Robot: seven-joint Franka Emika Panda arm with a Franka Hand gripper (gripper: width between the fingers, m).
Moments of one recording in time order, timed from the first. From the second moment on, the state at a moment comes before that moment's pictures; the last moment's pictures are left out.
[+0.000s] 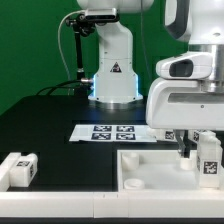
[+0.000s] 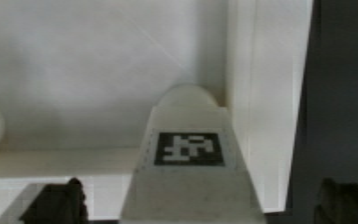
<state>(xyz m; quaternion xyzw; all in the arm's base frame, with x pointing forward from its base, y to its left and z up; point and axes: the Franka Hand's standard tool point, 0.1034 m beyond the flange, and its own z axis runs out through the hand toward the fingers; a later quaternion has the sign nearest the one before) 0.638 0.114 0.073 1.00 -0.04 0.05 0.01</state>
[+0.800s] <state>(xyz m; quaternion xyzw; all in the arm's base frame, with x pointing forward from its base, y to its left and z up) 0.639 0.114 0.072 0.96 -0.27 0.05 -0.01</state>
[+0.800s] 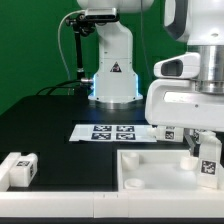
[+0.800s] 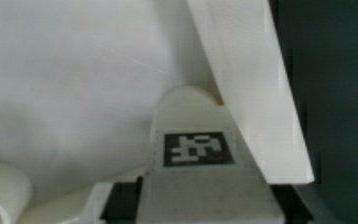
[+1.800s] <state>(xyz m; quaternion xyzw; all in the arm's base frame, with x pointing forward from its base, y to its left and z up) 0.638 0.114 0.071 0.72 -0.69 0.00 -0.08</state>
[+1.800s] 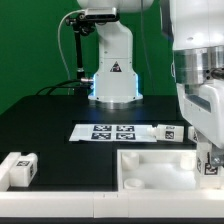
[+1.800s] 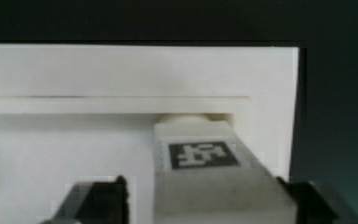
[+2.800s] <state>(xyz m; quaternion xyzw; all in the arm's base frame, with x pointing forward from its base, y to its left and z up) 0.636 0.116 0.067 0.98 -0.21 0.05 -0.04</state>
